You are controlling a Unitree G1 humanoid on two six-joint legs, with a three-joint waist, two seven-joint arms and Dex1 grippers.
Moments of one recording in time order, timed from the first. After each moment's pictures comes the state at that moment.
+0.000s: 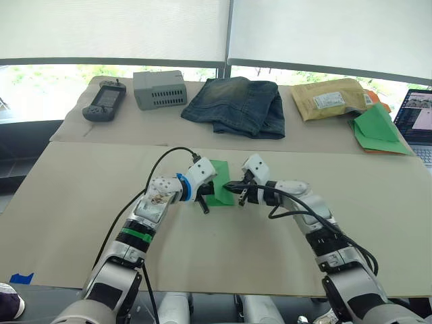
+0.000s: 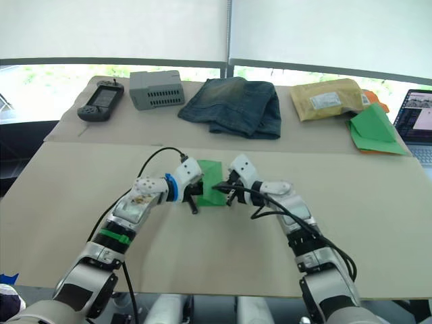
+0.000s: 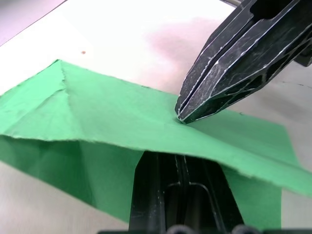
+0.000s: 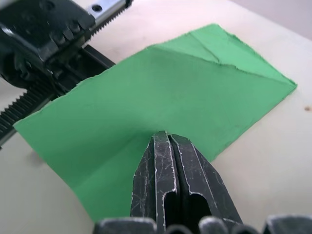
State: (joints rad) left arm -0.62 0.31 -0.25 0.33 -0.03 0.37 -0.85; right arm -0.60 -0.32 0.24 0.30 0.15 0.41 0.84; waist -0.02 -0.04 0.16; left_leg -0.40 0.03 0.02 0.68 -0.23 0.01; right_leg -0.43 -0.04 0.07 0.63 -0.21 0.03
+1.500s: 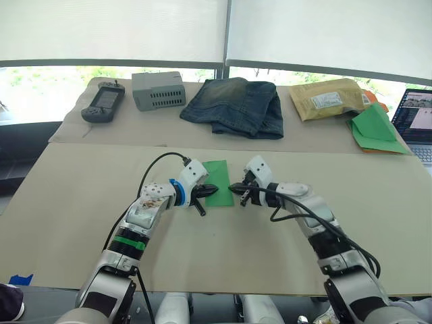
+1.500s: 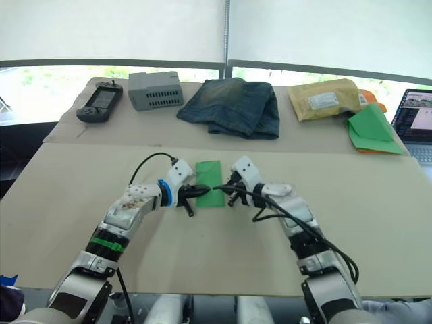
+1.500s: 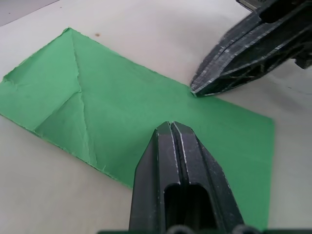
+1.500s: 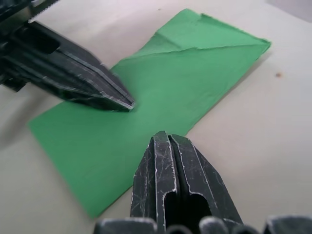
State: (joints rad) left arm -0.55 0.34 -0.22 0.26 -0.12 0.43 -0.82; right arm -0.61 -0.32 0.22 0.27 0.13 0.51 0.76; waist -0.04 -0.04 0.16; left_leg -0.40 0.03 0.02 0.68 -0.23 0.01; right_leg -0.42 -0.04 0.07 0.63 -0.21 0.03
